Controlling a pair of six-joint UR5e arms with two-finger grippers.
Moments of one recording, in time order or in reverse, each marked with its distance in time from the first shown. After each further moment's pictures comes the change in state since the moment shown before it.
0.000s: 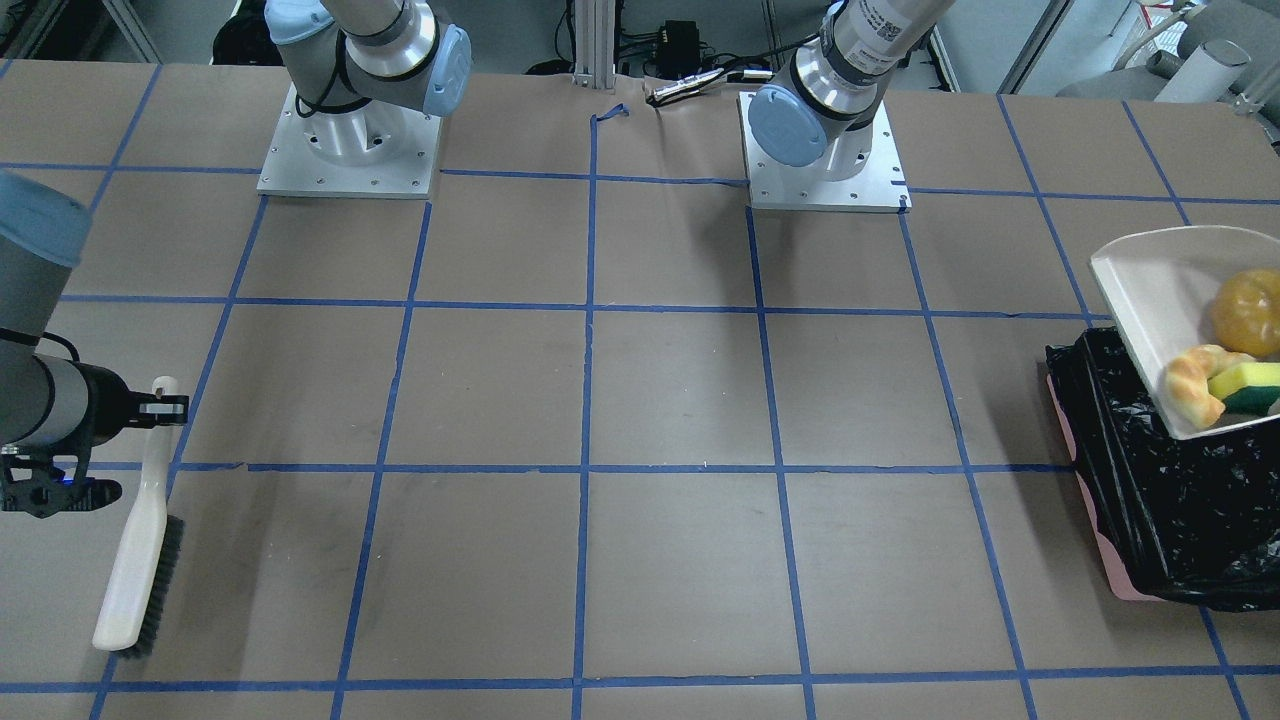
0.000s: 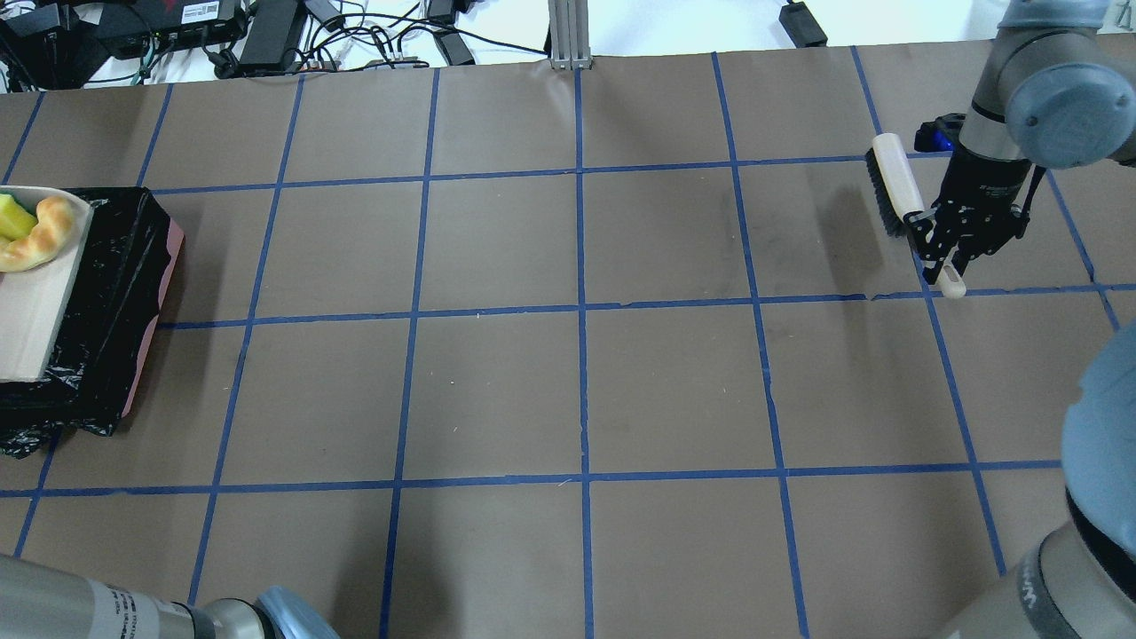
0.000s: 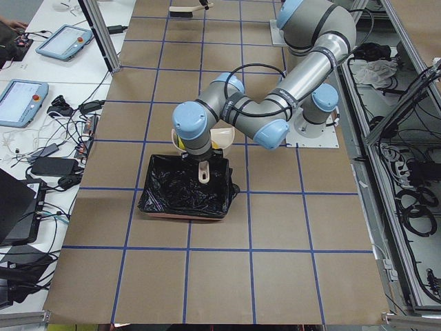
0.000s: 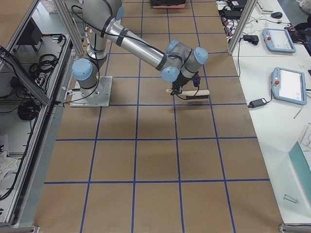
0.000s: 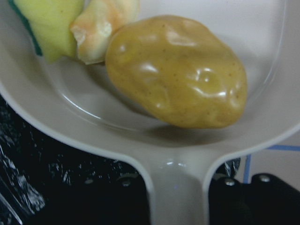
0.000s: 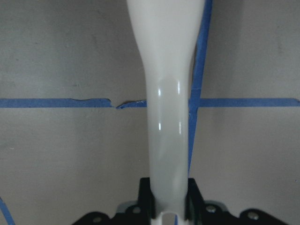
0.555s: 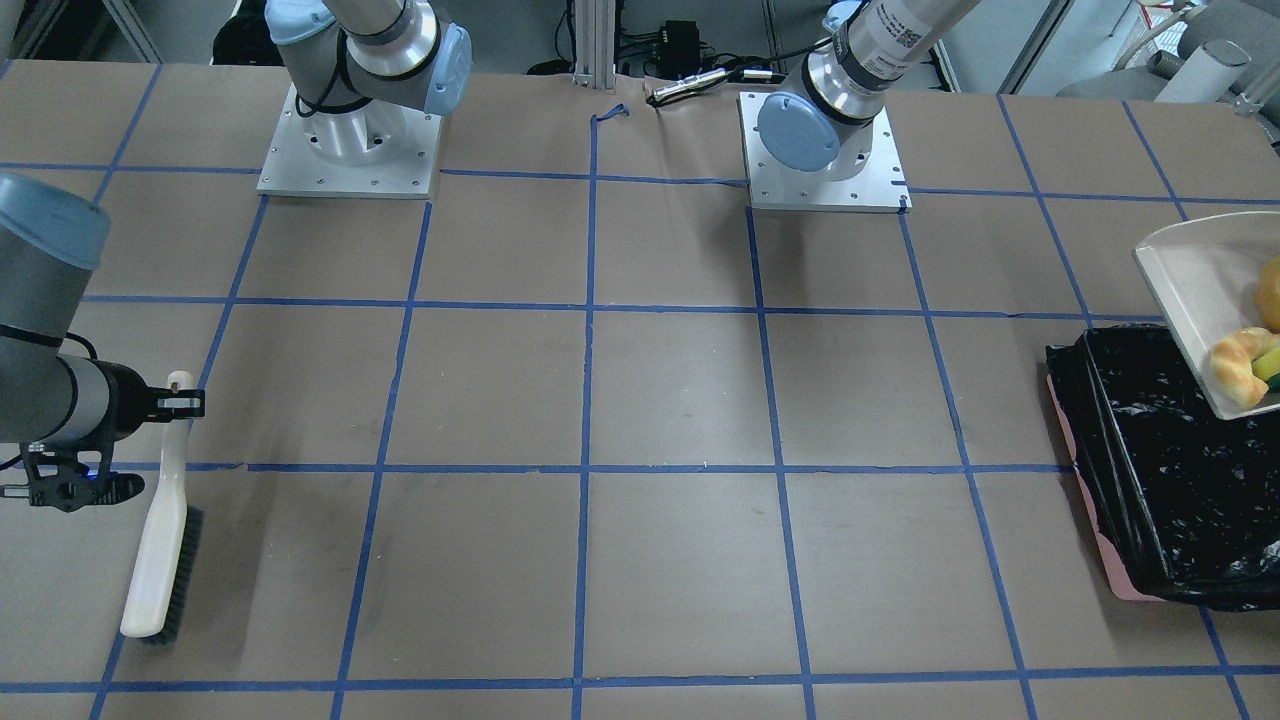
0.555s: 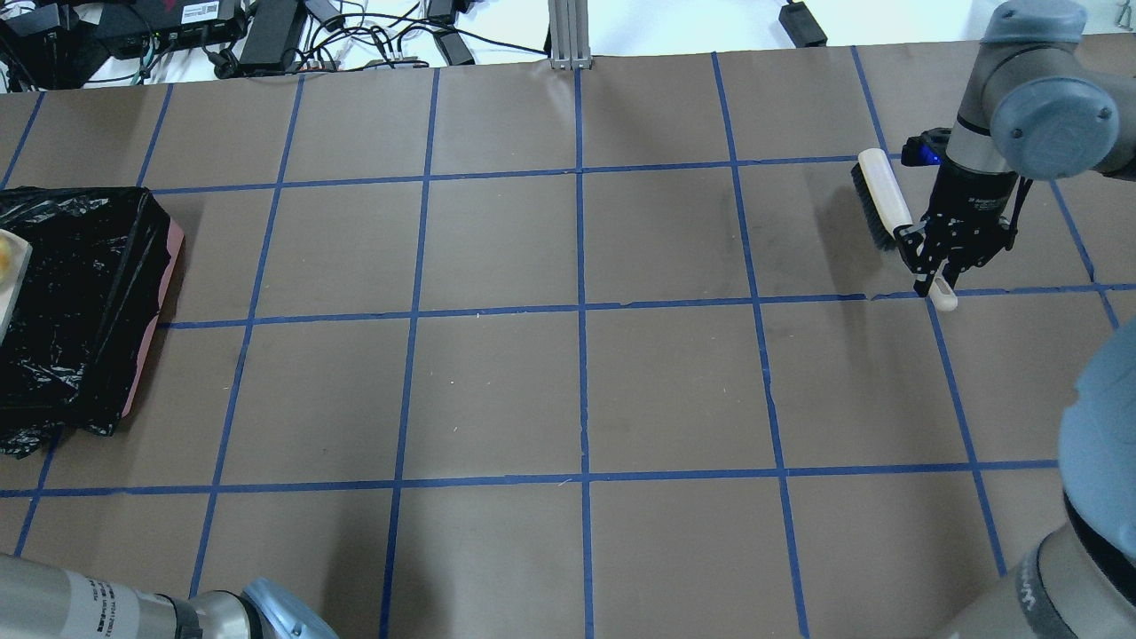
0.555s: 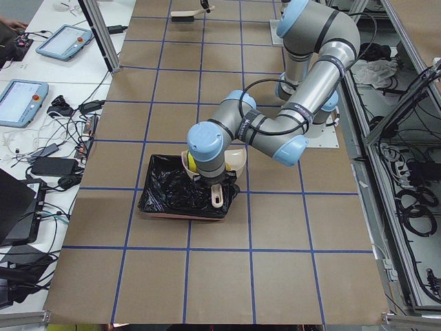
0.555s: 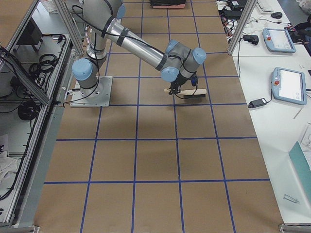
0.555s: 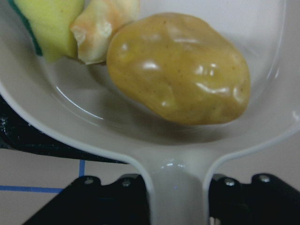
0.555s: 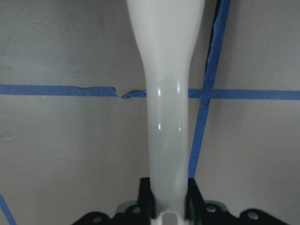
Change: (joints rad) left arm 0.060 -0.032 0.009 0.102 0.075 0.051; right arm -0.014 -0.004 0.036 0.003 0.003 -0.014
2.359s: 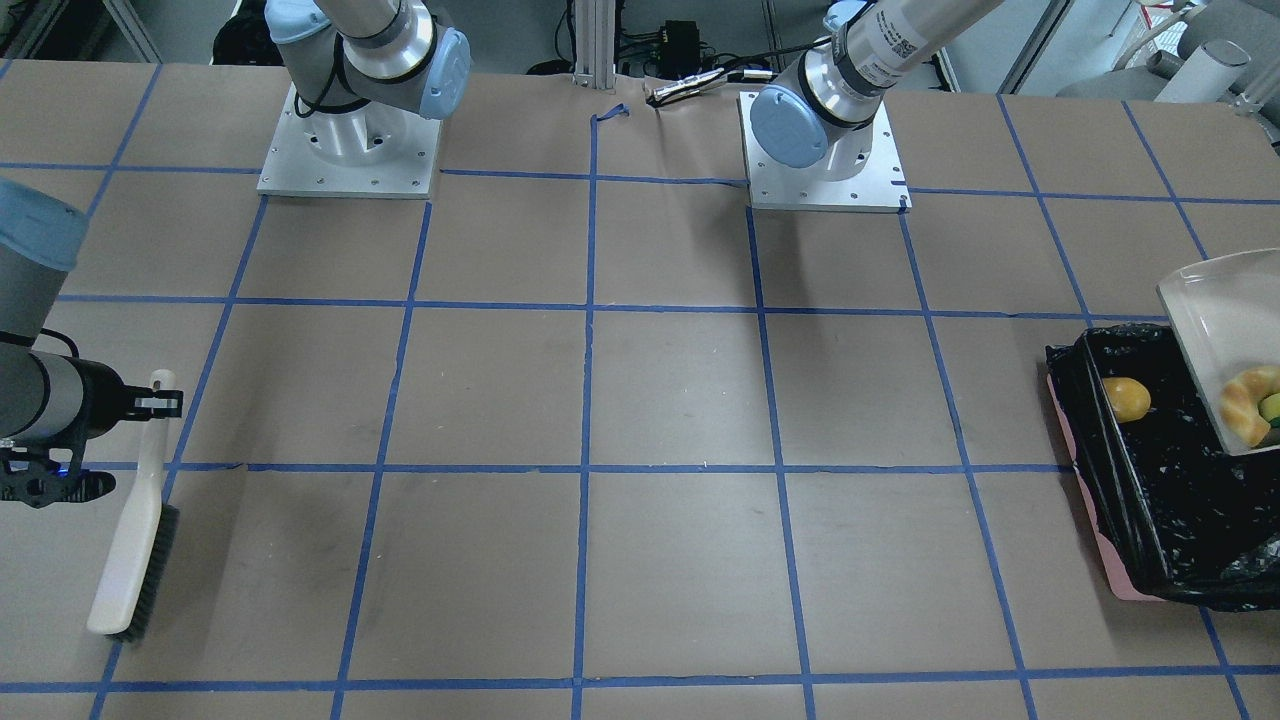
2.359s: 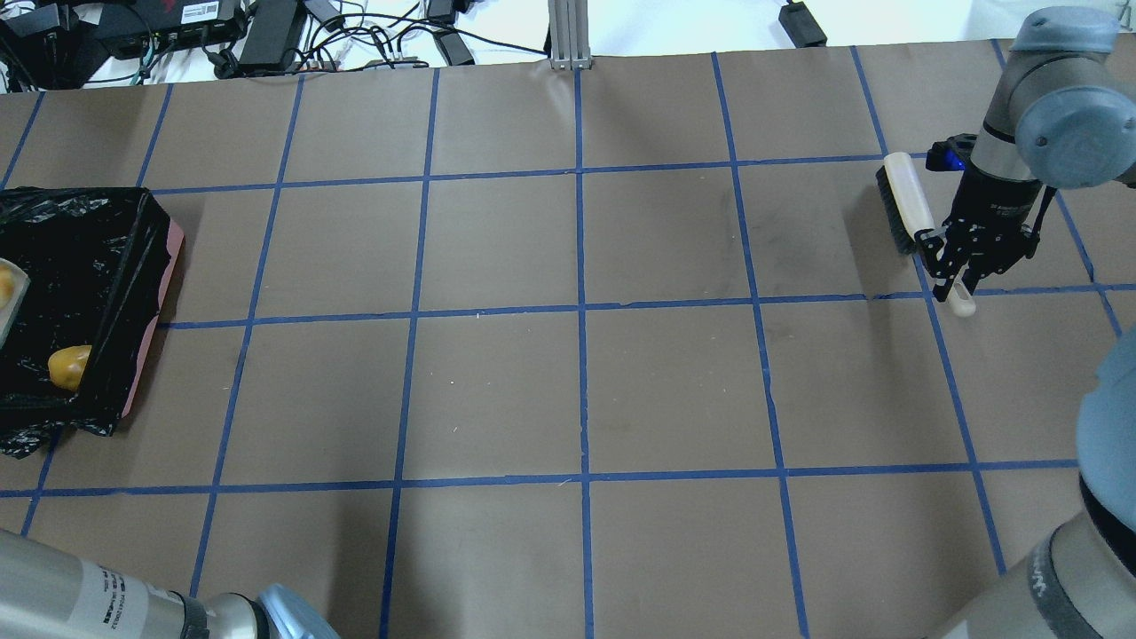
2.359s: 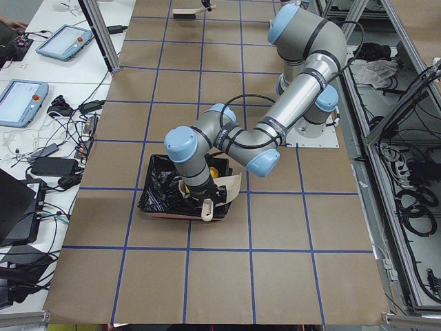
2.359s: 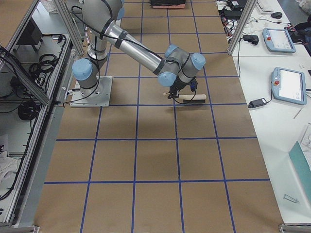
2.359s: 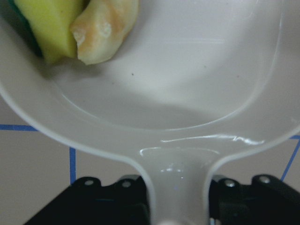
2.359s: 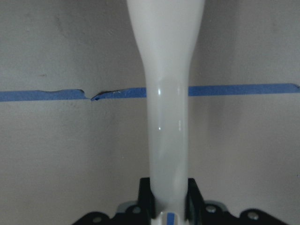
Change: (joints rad) left arm -0.086 -0.081 0.000 0.177 0.252 -0.096; right arm -0.035 0.003 0.010 -0.028 -0.007 0.002
